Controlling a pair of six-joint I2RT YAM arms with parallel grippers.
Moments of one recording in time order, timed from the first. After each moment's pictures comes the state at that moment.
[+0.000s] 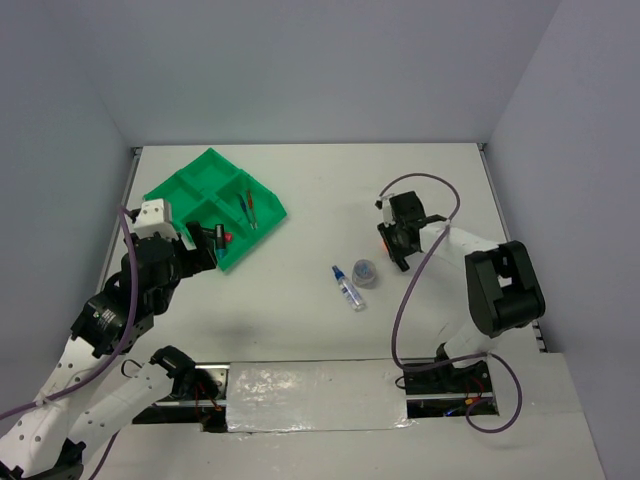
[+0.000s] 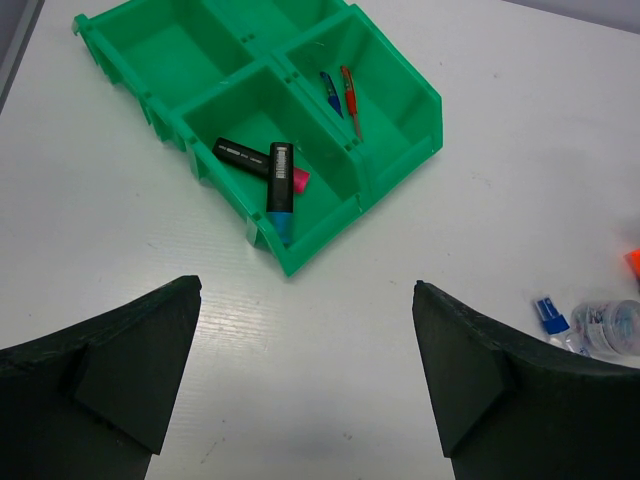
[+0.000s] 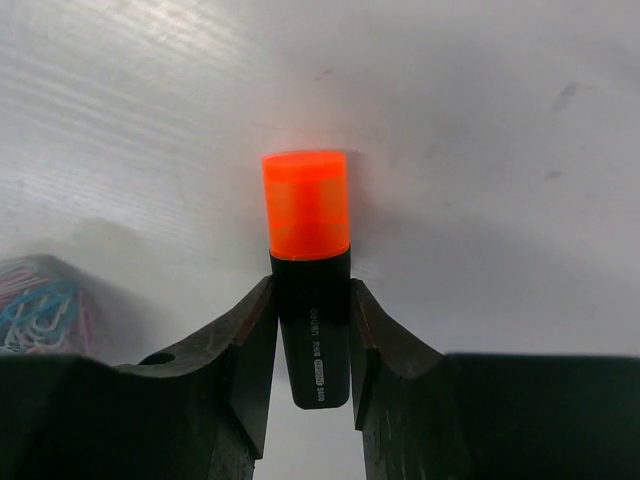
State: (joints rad) left arm -0.52 0.62 0.93 -0.74 -0.53 -0.45; right arm 0.29 1.62 0.89 -0.34 0.02 -0.15
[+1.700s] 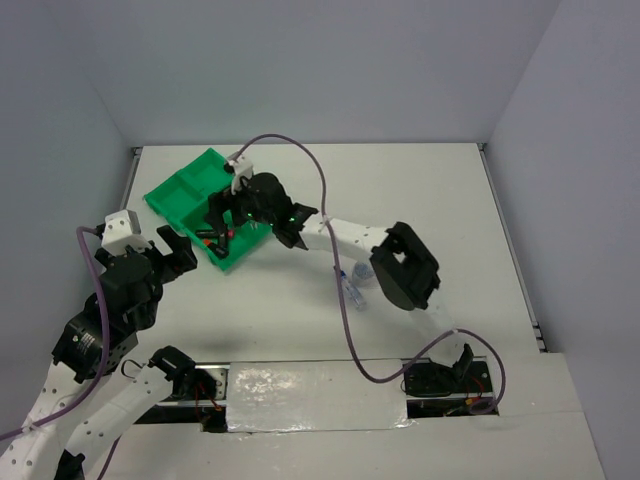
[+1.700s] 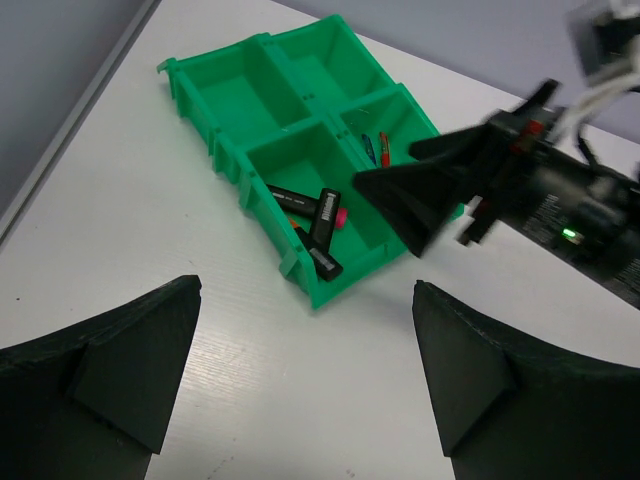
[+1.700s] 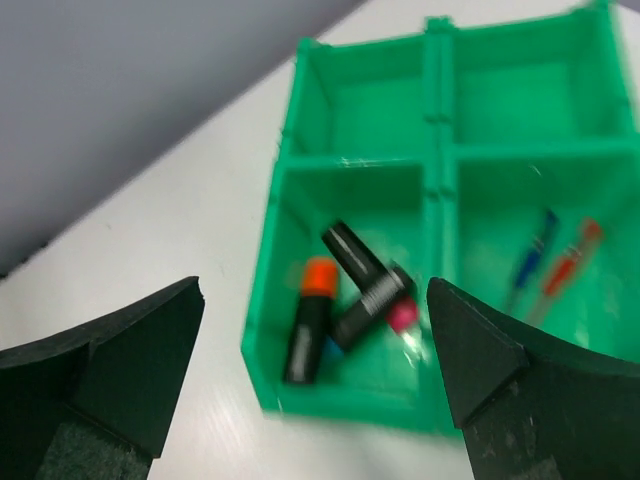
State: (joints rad) left arm -0.51 0.50 0.93 -0.76 -0.67 -0.49; right arm 0.92 2.21 1.77 0.25 -0.12 0.26
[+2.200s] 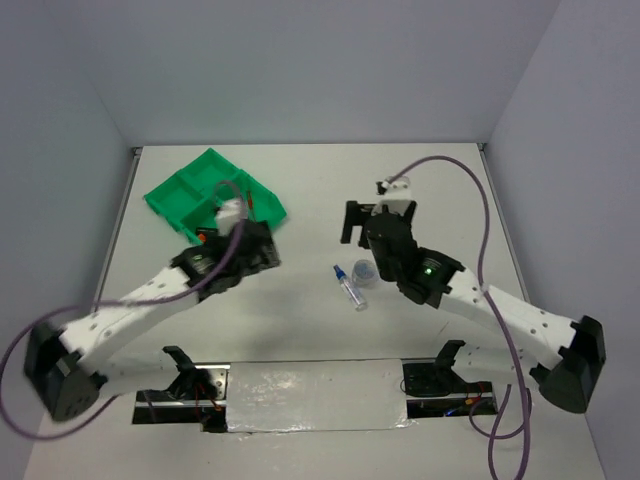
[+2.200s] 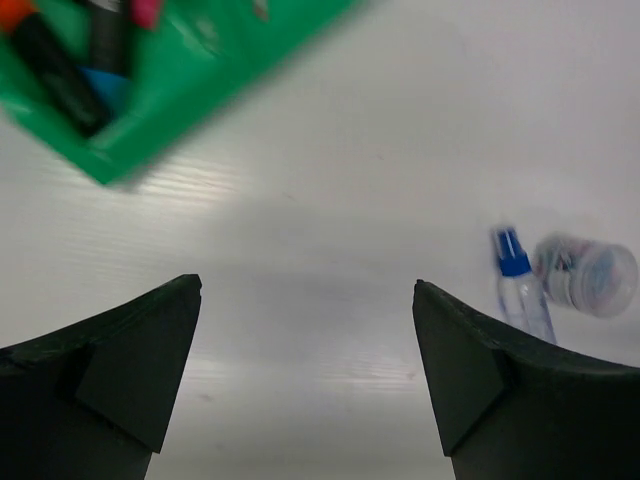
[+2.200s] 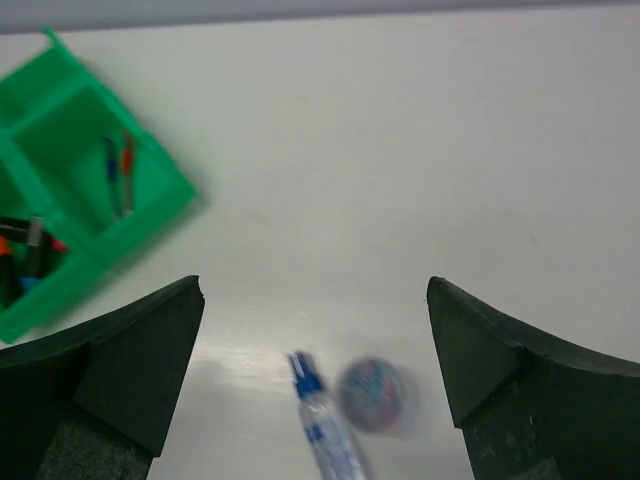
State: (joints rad) left arm -0.66 1.00 0.90 -0.65 -0.49 -0.82; right arm 0.89 1.14 0.97 -0.13 0.71 0.36
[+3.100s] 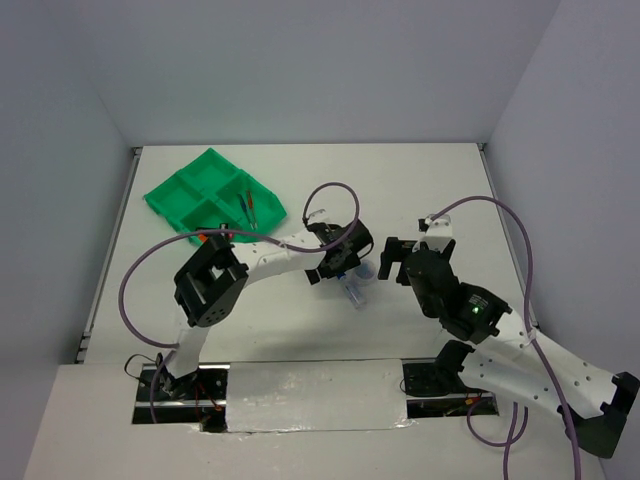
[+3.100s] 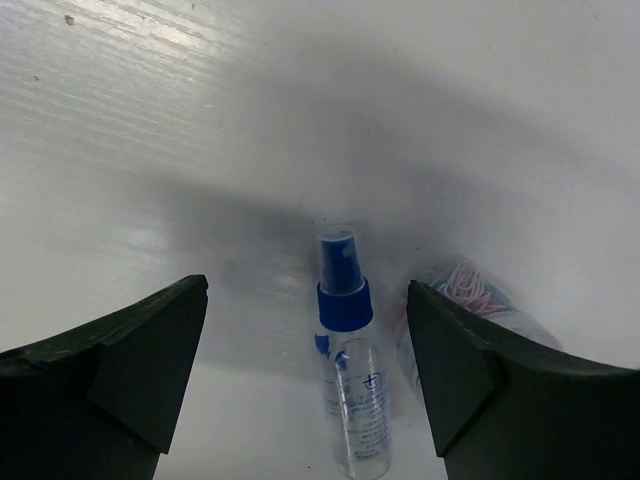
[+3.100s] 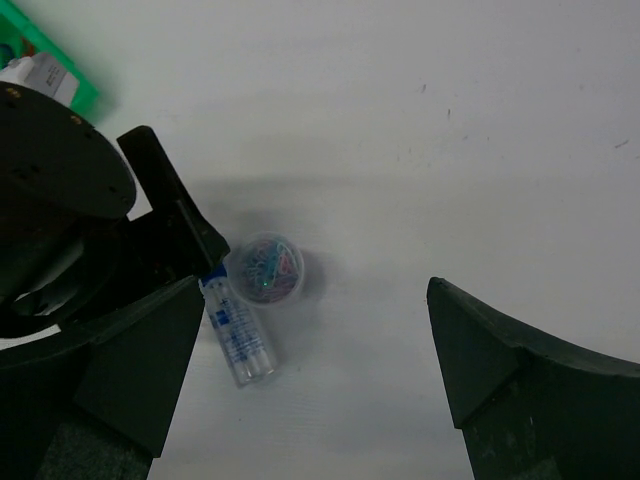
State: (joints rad) left arm -0.95 2.03 1.55 -0.78 -0.43 -1.34; right arm 0.85 0.69 0.69 -0.53 0.71 0.52
